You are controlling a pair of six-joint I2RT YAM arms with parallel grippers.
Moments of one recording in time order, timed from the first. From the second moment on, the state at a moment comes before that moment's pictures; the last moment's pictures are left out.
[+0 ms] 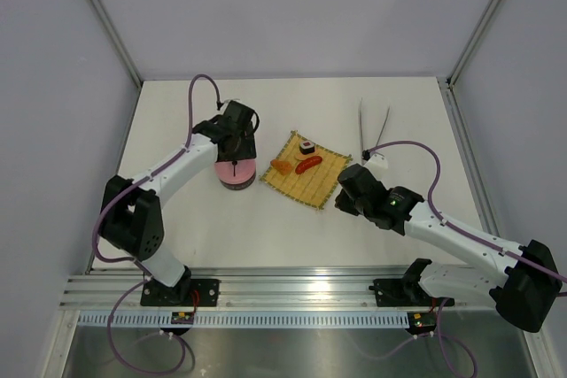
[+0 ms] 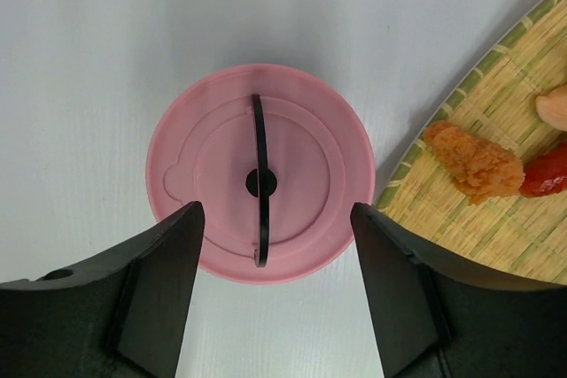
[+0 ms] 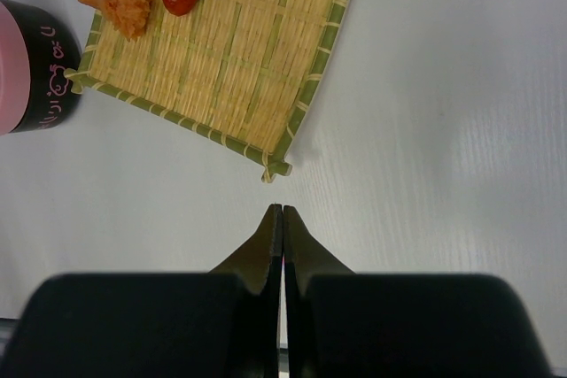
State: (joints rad) left arm -0.48 1.61 1.28 -0.69 -0.34 -0.52; right arm 0.82 1.09 0.77 -0.54 0.37 1.03
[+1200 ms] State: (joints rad) left arm -0.48 1.68 1.21 -0.62 -0.39 -0.66; right arm 0.82 1.09 0.77 -0.54 0.35 1.02
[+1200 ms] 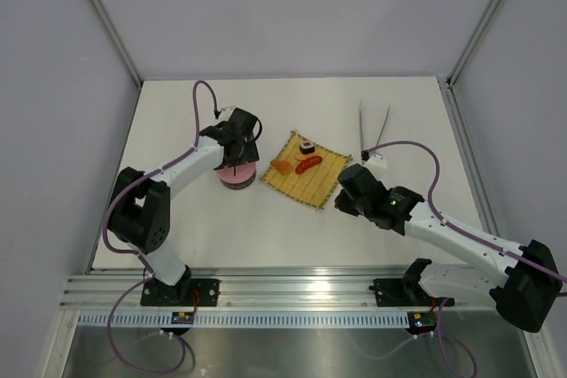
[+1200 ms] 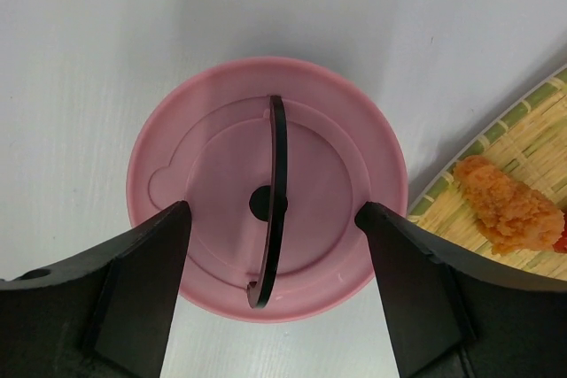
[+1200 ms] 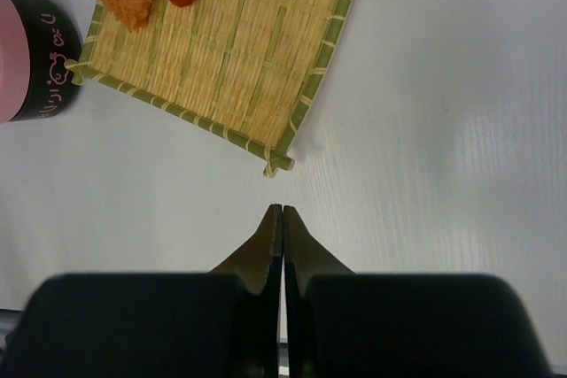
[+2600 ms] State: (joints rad) left arm -0.49 1.56 1.21 -0.69 -0.38 -0.60; right arm 0.82 1.06 0.77 -0.54 0.35 1.02
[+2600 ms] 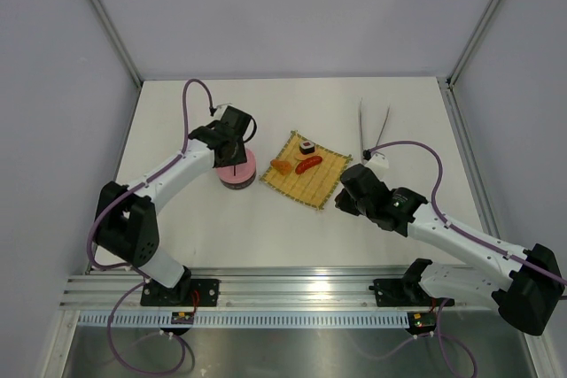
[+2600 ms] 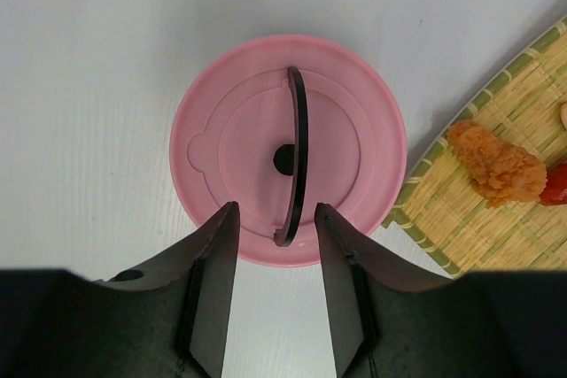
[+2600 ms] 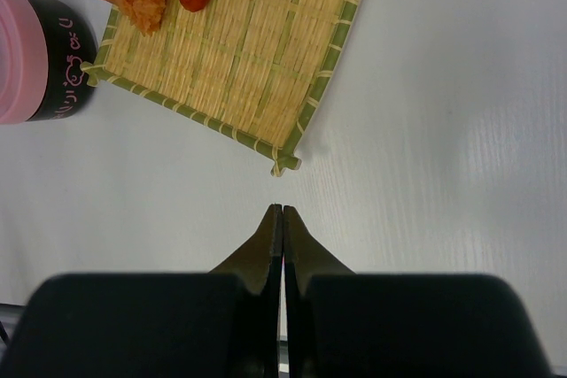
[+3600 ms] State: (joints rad) left arm -0.49 1.53 1.21 -0.72 -0.37 -0.59; right arm 0.82 1.05 0.77 -0.54 0.35 1.02
